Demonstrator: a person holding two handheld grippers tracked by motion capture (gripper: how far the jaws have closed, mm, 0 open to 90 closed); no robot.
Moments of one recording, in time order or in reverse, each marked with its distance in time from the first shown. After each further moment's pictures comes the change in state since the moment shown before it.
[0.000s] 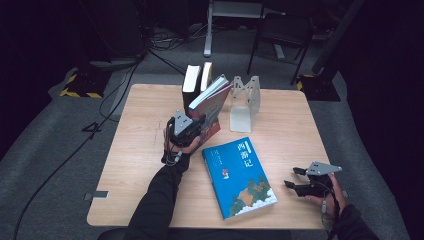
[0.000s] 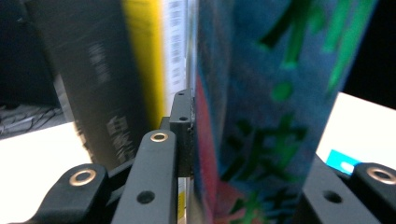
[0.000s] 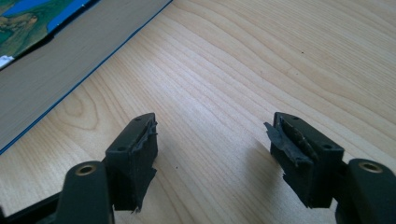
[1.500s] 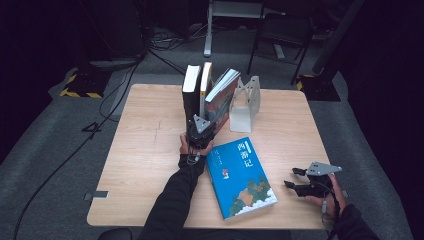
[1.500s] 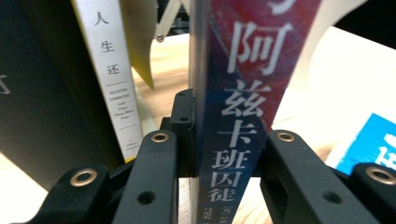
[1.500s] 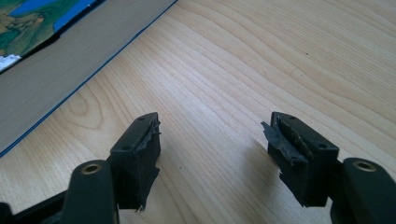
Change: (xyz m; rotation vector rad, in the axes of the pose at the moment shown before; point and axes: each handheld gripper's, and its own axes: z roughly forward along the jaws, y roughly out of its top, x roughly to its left) left arm -0.035 -0.027 0.054 0.214 0.105 -0.055; right arm 0.000 0.000 0.000 -0.003 0.013 -0.007
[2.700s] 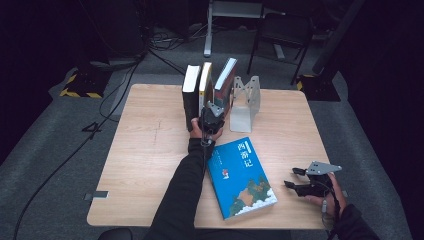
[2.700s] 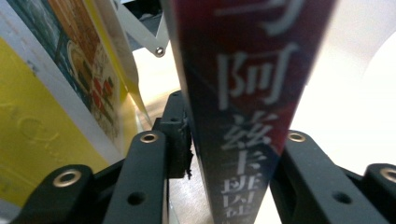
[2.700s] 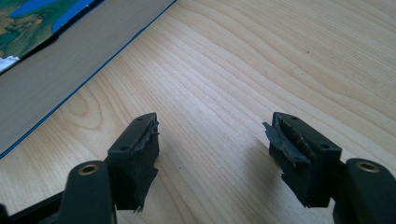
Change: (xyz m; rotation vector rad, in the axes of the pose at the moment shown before) left arm -0.005 0.032 0.056 0.100 0.056 0.135; right arm -0.002 0.000 0.001 0.005 0.011 0.012
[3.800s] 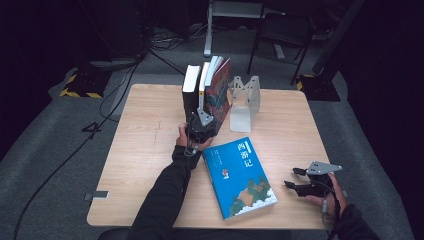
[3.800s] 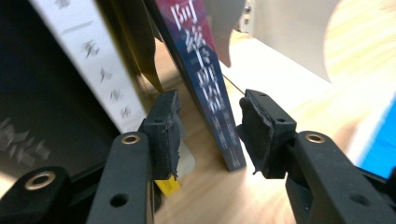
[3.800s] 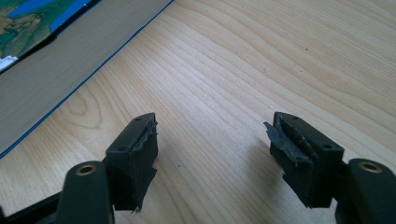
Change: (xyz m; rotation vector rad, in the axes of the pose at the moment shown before) left arm 0.017 -0.019 -0.063 0.006 -0.066 0.074; right arm -0.001 -0.001 0.000 0.002 -0.001 0.008
